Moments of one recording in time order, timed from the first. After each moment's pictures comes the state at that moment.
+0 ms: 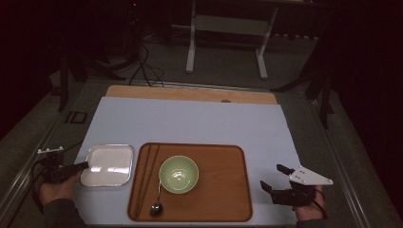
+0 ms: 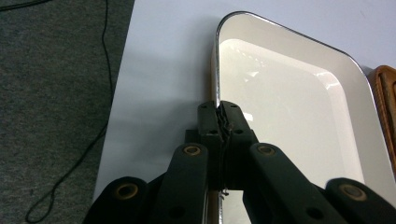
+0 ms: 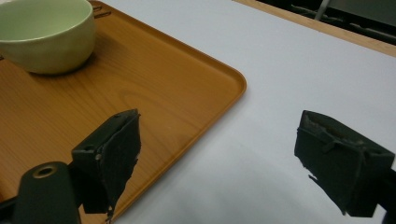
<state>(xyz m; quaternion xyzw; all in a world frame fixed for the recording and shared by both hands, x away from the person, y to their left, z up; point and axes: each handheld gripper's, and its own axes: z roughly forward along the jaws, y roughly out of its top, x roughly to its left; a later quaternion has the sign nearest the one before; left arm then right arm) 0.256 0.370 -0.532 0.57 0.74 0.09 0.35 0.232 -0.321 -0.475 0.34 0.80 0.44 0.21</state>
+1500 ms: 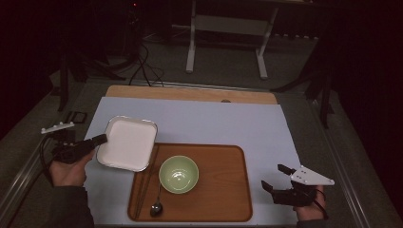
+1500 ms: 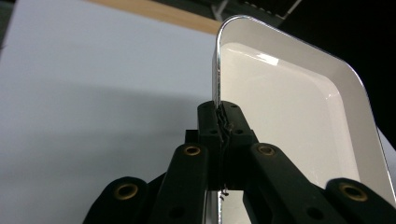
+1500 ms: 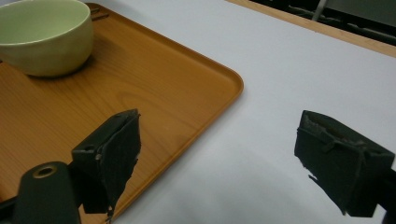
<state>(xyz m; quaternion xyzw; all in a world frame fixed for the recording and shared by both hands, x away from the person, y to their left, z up) 0.273 0.302 -0.429 0.62 0.61 0.12 0.48 0.232 -0.323 -0.474 0.34 0.80 0.44 0.22</state>
